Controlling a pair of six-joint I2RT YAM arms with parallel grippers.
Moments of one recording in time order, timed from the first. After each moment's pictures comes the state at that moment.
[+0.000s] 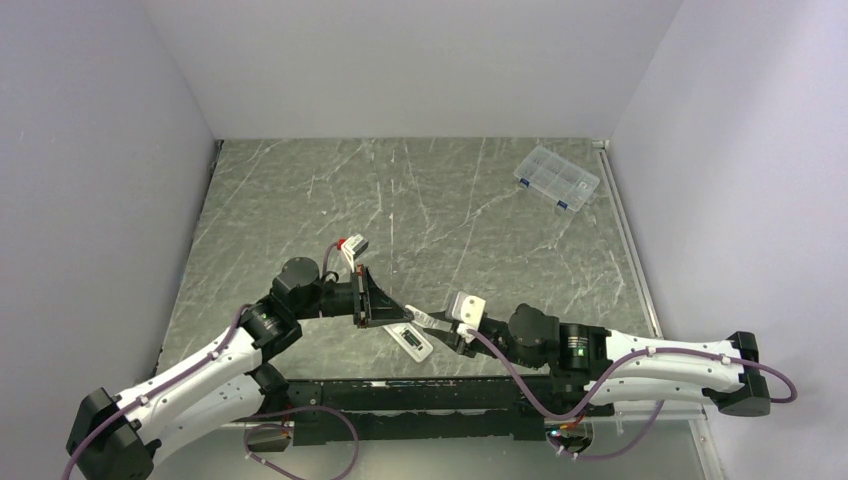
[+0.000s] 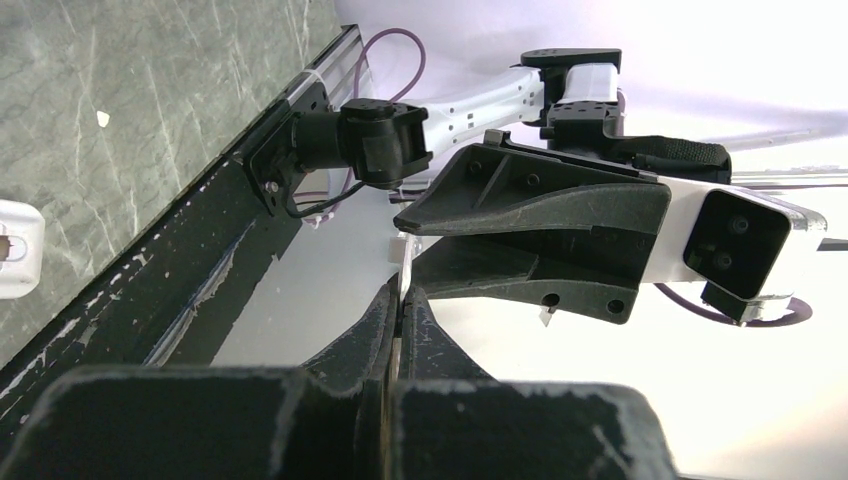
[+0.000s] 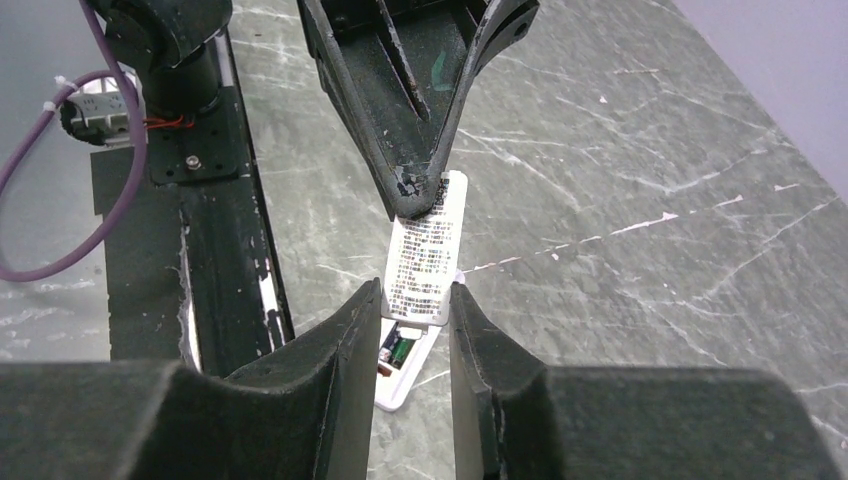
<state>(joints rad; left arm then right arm) -0.74 0.79 0.46 0.18 0.66 -1.27 1.41 0.70 0.57 -0.04 0.21 -0.16</state>
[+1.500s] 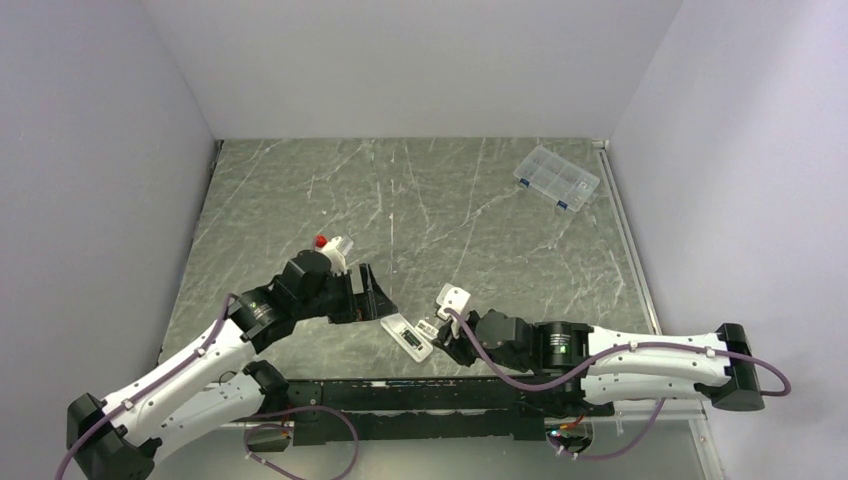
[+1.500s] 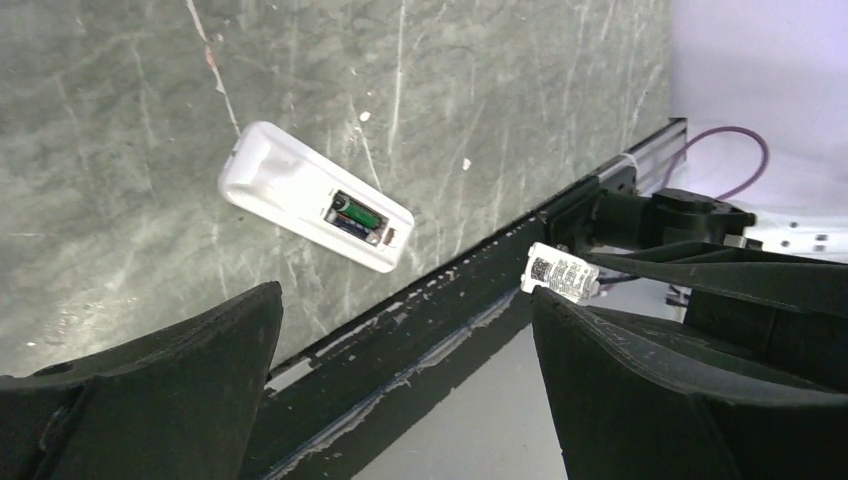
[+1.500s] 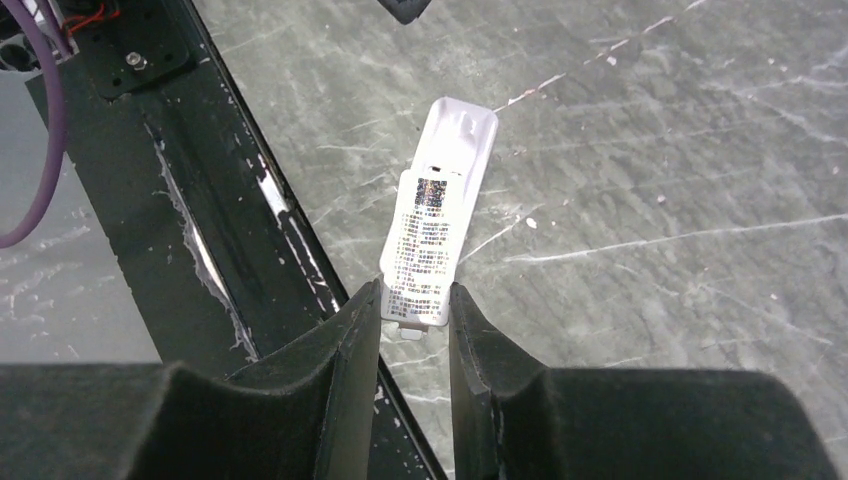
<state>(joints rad) -0.73 0.79 0.65 -0.49 0.21 -0.85 1.41 0.81 0.61 -0.30 0.31 0.17</state>
